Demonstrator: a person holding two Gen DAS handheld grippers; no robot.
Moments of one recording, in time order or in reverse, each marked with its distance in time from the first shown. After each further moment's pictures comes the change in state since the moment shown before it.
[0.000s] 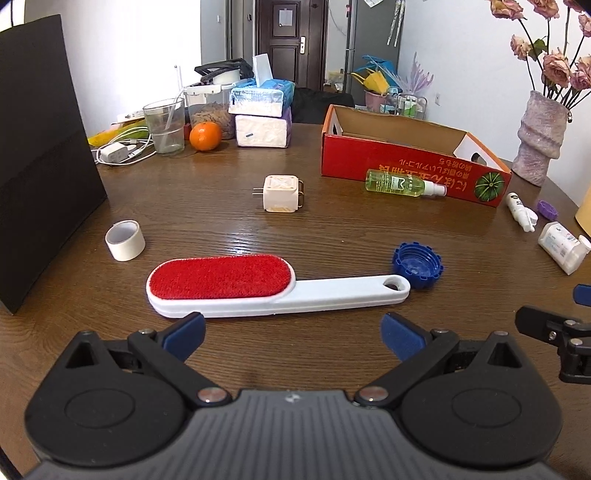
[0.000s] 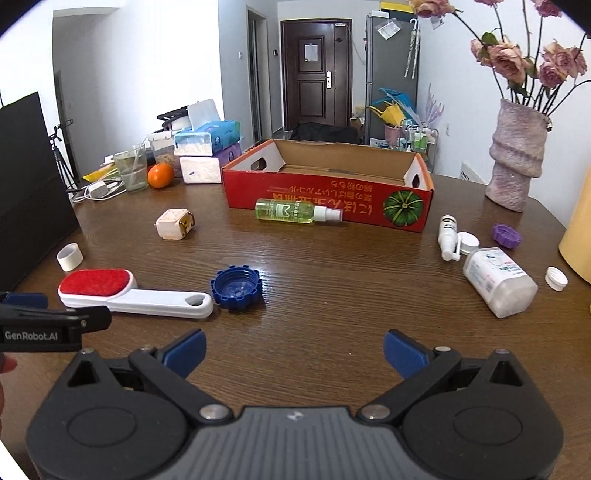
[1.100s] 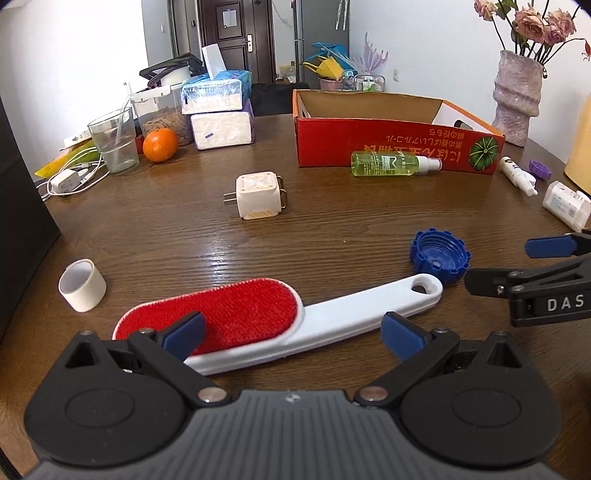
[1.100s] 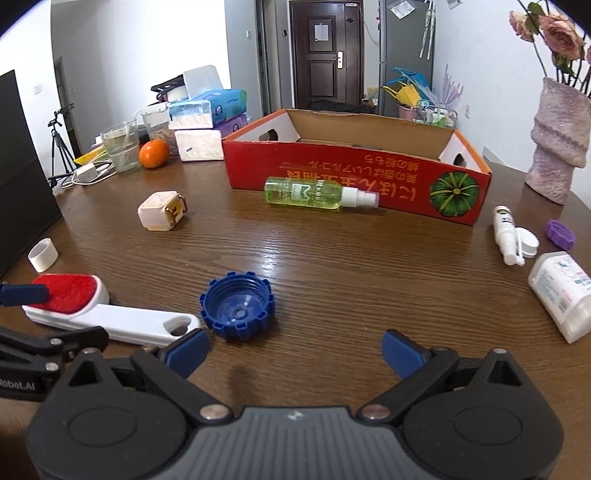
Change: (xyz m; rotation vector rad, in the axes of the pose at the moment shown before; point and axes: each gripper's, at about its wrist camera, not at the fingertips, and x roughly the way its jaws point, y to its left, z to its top) left arm 0.062 0.010 0.014 0.169 0.005 -0.080; right arm 0.093 0.014 0.020 -0.009 0.065 0.036
